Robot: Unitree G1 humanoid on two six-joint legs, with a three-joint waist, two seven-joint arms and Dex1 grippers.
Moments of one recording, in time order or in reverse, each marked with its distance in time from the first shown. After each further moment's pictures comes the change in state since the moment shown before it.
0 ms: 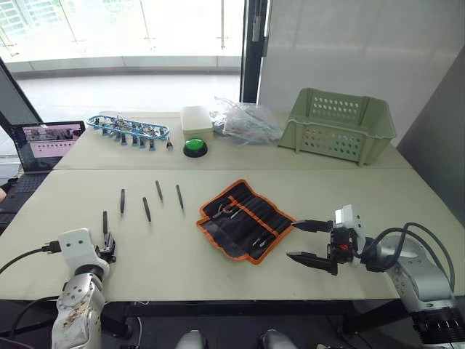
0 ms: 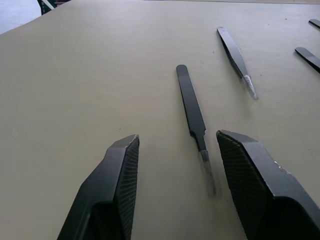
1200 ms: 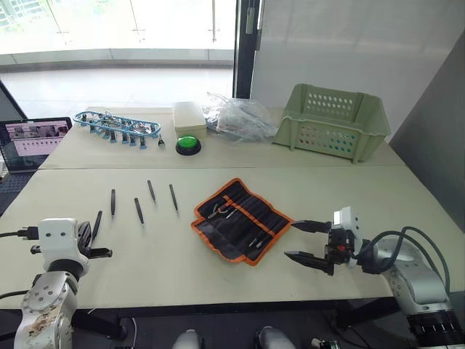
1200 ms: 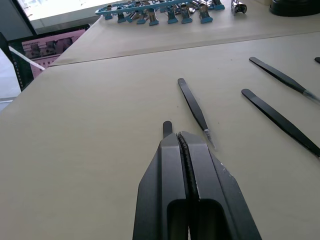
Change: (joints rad) left arm 0.122 0.148 0.058 -0.282 -0.044 0.097 -0.122; right arm 0.014 0.038 0.002 0.008 -0.012 -0.025 -0.038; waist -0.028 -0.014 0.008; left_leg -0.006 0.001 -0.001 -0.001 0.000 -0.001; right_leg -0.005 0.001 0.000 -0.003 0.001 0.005
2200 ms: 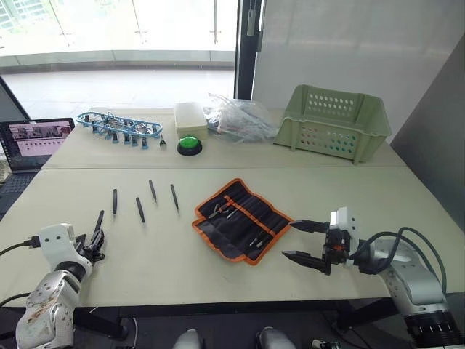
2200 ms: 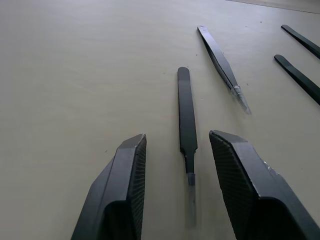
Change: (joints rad) left arm -0.143 0.008 0.046 0.334 -0.142 0.040 -0.070; right arm 0.003 0.008 0.005 -0.010 -0.019 0.002 -0.022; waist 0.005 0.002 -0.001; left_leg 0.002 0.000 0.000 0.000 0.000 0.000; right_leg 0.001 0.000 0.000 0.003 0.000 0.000
